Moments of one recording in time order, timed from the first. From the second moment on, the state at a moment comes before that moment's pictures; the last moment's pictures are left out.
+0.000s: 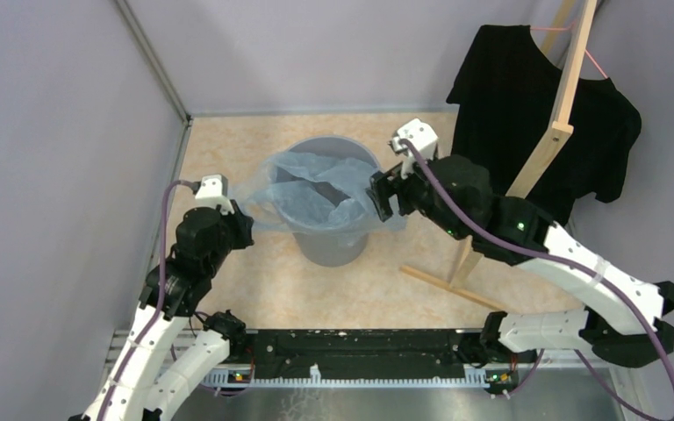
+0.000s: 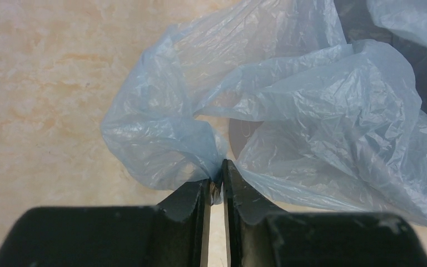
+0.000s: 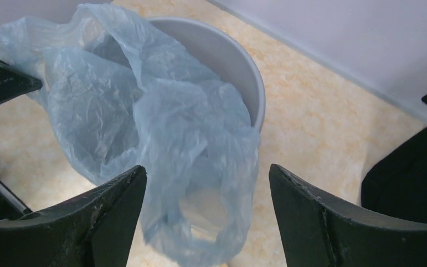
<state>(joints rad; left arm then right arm) -0.39 0.61 0.86 -0.69 -0.22 -0.36 1.08 1.10 1.43 -0.63 0.45 0.09</state>
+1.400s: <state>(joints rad) -0.39 0.83 0.84 -0.59 -0.28 -0.28 0.73 1.57 1.44 -0.09 0.52 -0.06</state>
